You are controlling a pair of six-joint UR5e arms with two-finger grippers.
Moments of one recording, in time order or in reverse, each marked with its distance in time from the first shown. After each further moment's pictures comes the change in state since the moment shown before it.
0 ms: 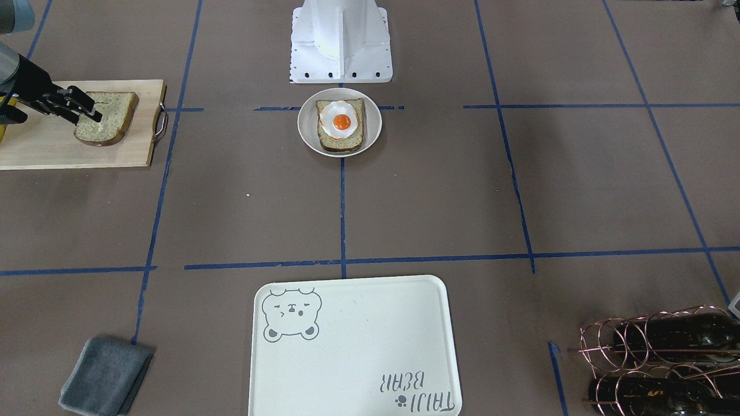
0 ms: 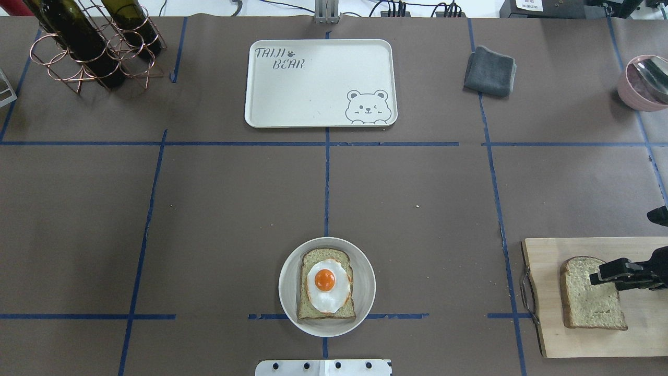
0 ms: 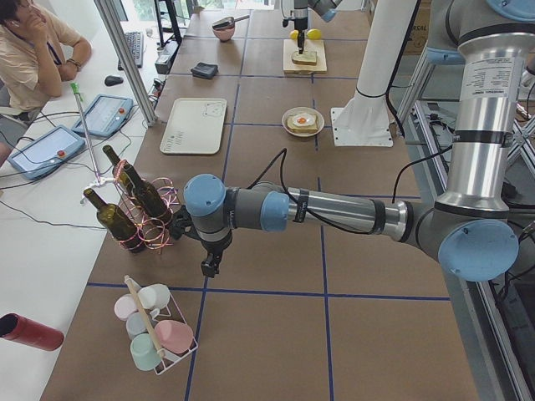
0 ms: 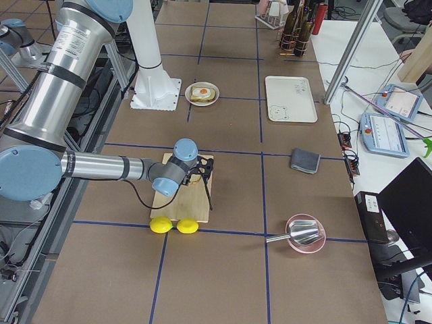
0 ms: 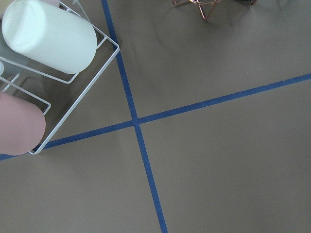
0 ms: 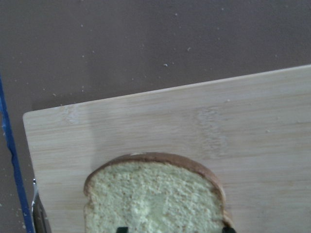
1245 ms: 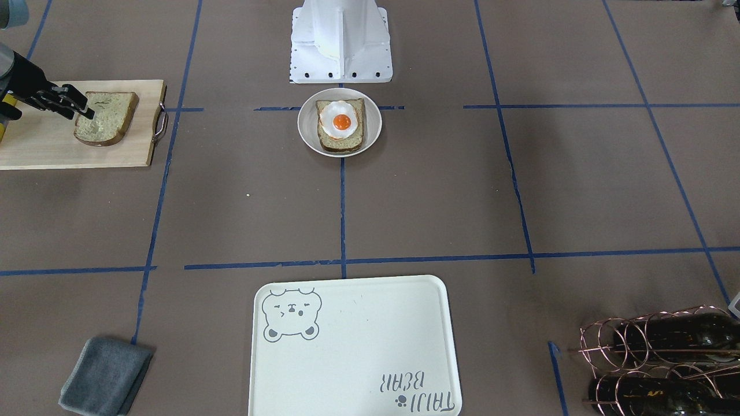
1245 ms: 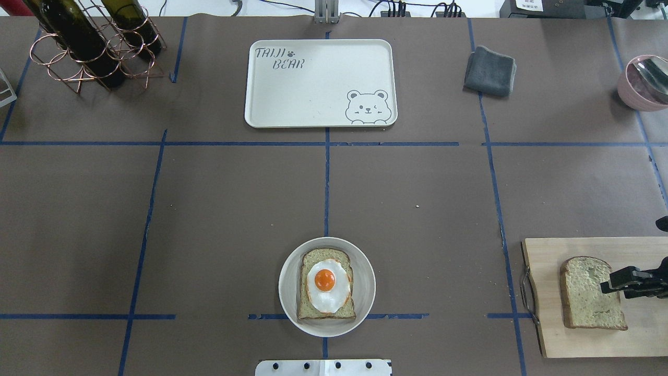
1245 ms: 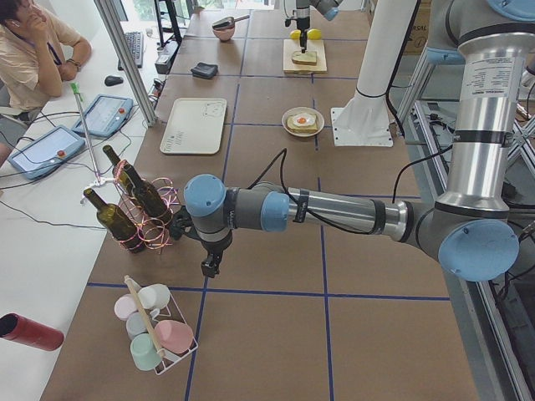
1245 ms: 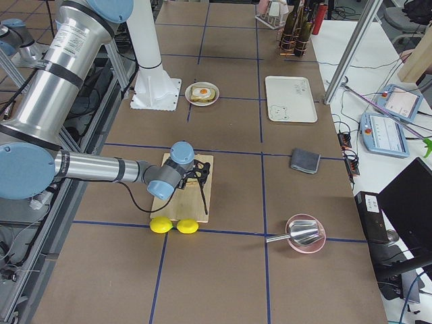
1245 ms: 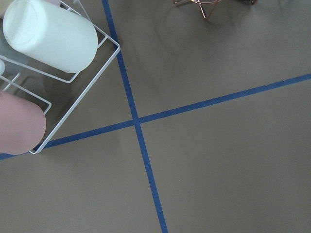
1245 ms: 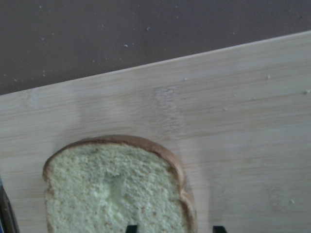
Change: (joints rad) left arm -0.001 0.001 0.000 0.000 0.000 0.000; right arm -0.013 -0.031 -0.012 0.001 -0.005 -0.001
